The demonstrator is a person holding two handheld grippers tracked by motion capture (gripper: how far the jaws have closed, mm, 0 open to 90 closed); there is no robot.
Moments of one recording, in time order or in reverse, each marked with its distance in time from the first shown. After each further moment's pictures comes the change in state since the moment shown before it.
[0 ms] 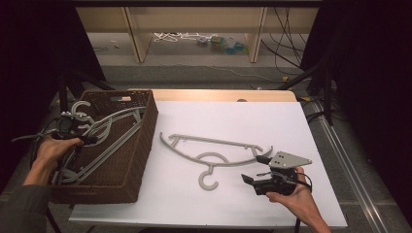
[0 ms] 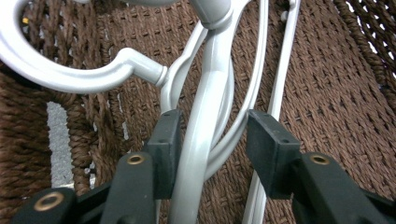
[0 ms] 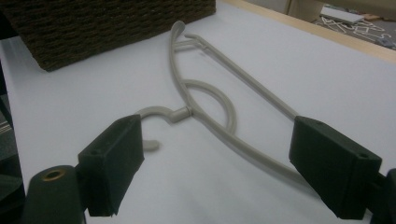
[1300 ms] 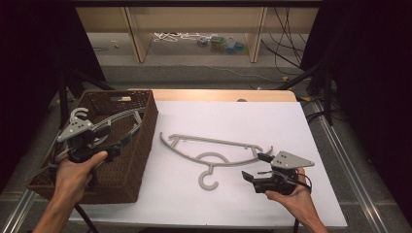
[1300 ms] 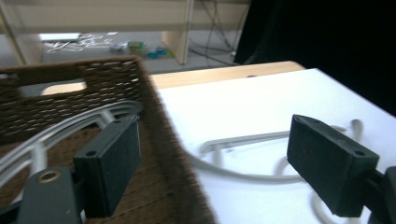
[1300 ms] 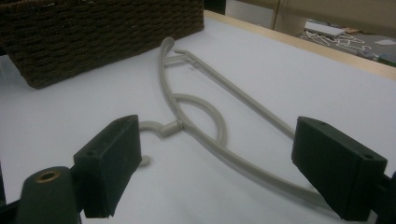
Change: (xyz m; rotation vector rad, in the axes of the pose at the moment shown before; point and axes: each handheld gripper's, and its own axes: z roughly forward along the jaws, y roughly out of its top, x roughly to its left) left arm -0.154 -0.017 -0.091 -0.599 -0.270 -0.022; right arm -0.001 -0.002 0.001 -0.064 -0.040 0.018
